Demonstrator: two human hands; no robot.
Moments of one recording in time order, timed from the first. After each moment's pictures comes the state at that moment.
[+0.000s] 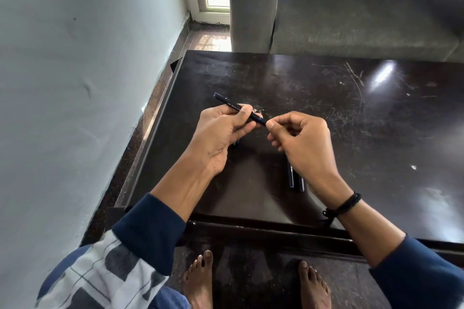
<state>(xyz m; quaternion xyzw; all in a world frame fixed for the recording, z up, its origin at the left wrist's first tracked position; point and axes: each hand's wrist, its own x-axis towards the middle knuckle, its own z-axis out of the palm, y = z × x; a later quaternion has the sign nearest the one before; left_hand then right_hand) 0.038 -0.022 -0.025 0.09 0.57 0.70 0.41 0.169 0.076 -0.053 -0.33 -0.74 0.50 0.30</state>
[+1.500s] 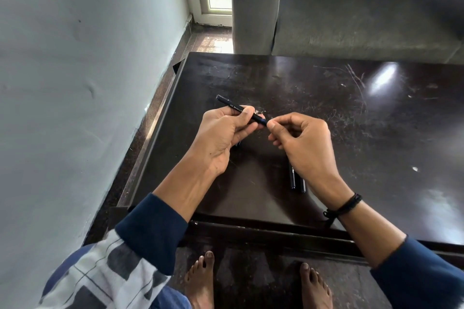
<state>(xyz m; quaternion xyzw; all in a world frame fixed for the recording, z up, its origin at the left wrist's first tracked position) 0.040 -0.024 -0.020 0.08 0.58 0.70 0.41 0.167 0.073 -0.050 -0.32 -0.74 0.50 0.31</state>
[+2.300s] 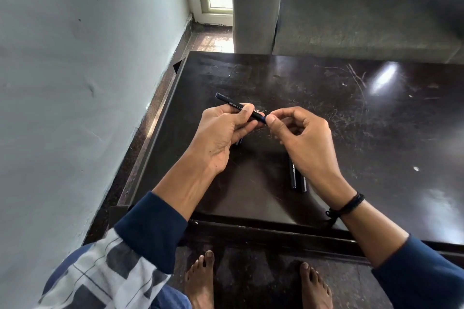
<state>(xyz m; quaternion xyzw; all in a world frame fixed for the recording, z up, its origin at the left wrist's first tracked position) 0.039 -0.025 -0.017 0.08 0.58 0.70 0.41 0.168 0.073 -0.046 -0.32 -0.74 0.49 0.32</state>
